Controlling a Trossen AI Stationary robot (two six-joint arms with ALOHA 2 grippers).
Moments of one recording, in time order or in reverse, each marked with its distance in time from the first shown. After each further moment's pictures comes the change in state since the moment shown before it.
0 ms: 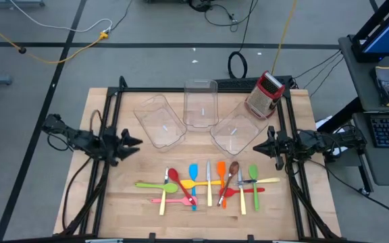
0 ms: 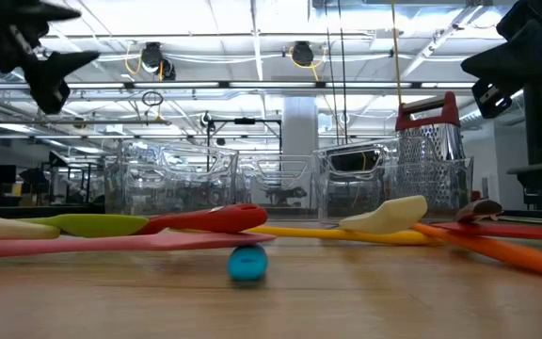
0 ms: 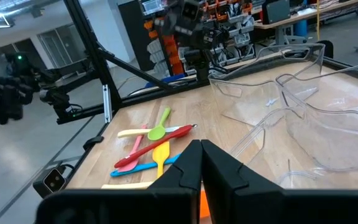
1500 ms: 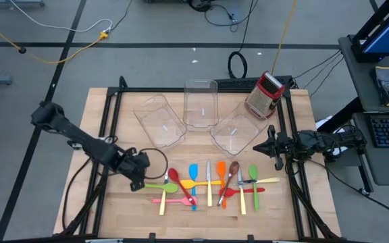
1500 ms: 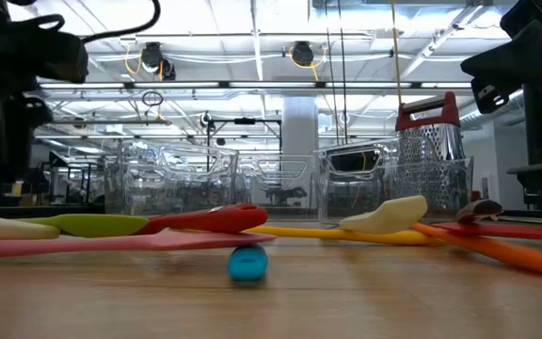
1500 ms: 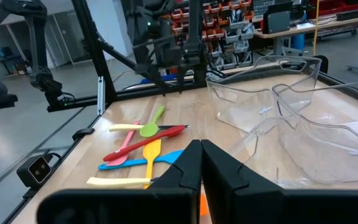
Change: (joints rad) left arm -0.029 1.199 0.616 -0.848 0.371 -0.316; right arm 0.000 0.000 0.000 0.000 0.004 -0.105
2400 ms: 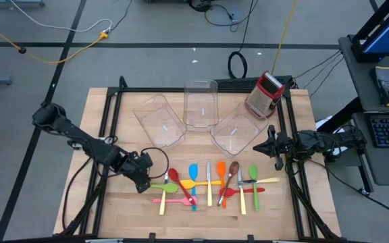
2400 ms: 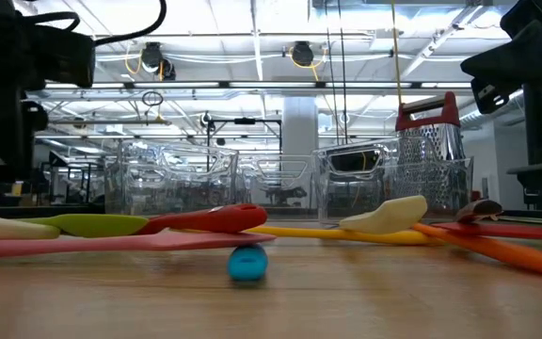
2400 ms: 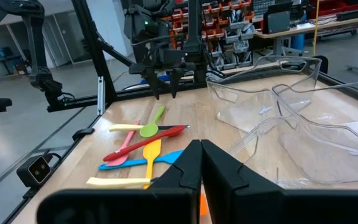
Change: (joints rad) left arm 0.000 0.029 0.000 0.124 -0.005 -0.158; right arm 0.000 0.000 0.000 0.000 0.000 0.000
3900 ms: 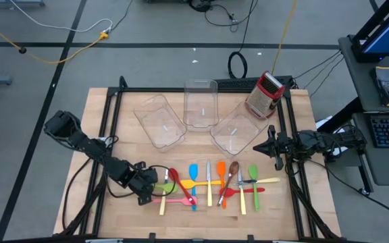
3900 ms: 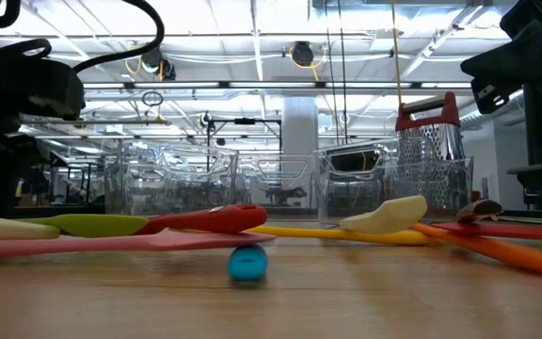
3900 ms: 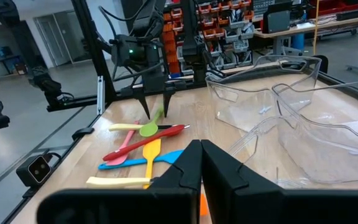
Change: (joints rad) left arm -0.098 0.310 0.002 0.195 0.000 0.131; right arm 0.000 0.000 0.000 -0.001 0.000 0.000
